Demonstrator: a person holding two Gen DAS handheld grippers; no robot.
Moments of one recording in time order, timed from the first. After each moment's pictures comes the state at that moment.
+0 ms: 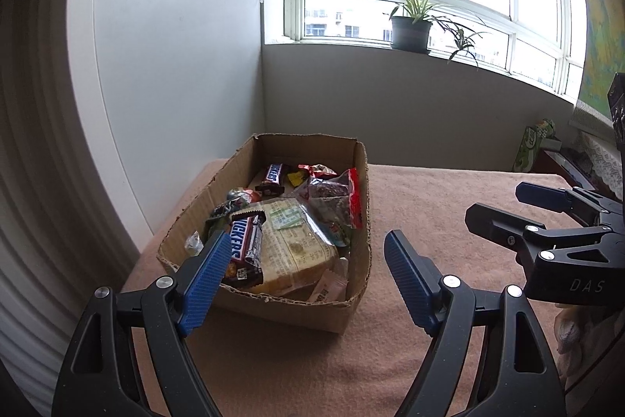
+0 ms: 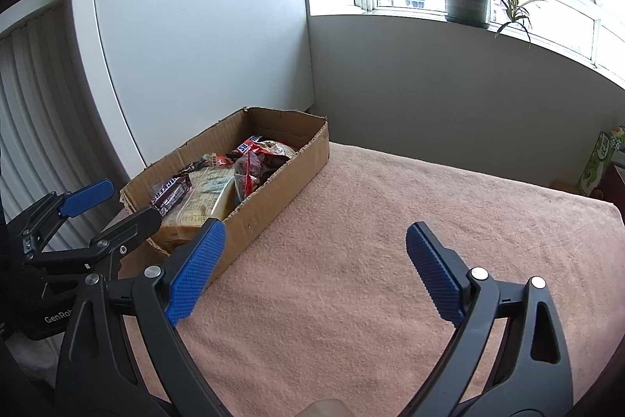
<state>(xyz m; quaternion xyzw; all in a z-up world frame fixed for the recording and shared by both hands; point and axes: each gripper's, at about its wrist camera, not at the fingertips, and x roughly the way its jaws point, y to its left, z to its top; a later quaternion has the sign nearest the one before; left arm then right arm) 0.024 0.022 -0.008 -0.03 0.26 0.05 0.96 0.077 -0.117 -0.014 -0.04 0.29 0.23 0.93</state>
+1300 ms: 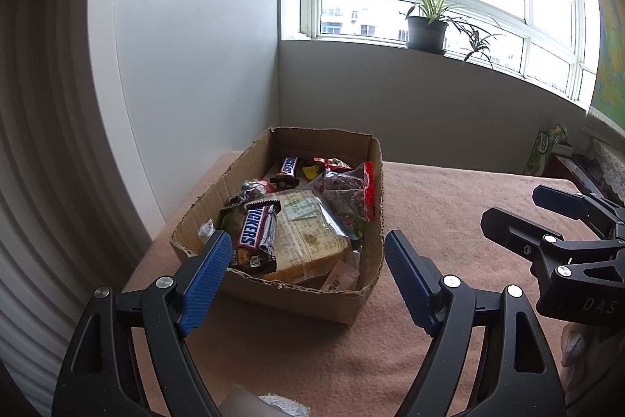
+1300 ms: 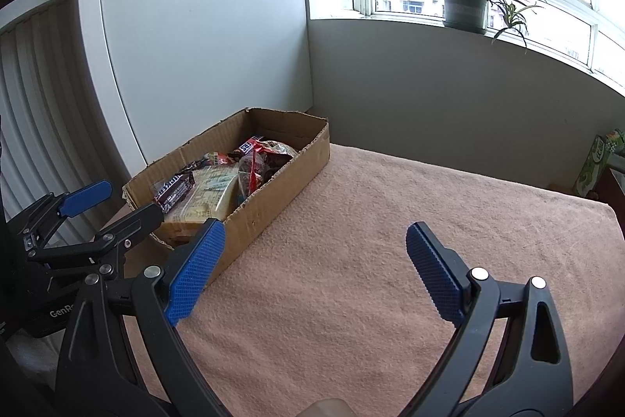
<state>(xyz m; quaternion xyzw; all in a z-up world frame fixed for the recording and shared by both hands) 0.019 0.025 -0.010 -0.03 0.27 0.08 0.96 0.071 -0.115 -0.014 -0.04 0.29 0.22 0.93</state>
